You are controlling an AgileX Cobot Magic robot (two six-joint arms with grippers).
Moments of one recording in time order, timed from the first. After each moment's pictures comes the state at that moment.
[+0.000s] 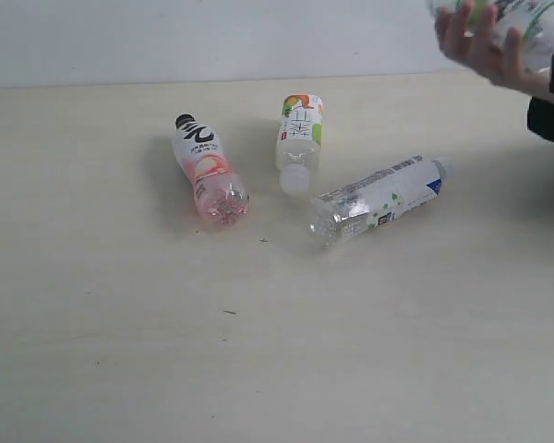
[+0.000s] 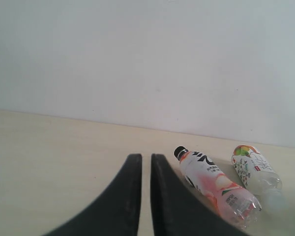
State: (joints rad) left arm -0.04 0.01 -0.03 0.34 0.14 -0.53; right arm 0.24 0.86 -0.65 0.18 0.31 -0.16
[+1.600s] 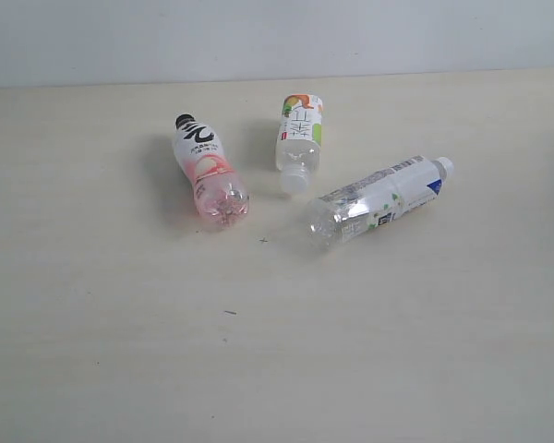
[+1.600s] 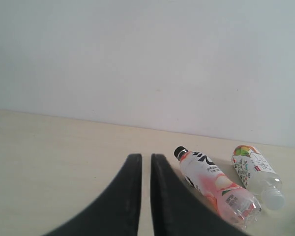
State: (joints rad) left arm -0.04 0.01 -0.03 0.34 0.14 -0.53; right arm 0.24 0.24 -0.39 0.24 0.20 -0.13
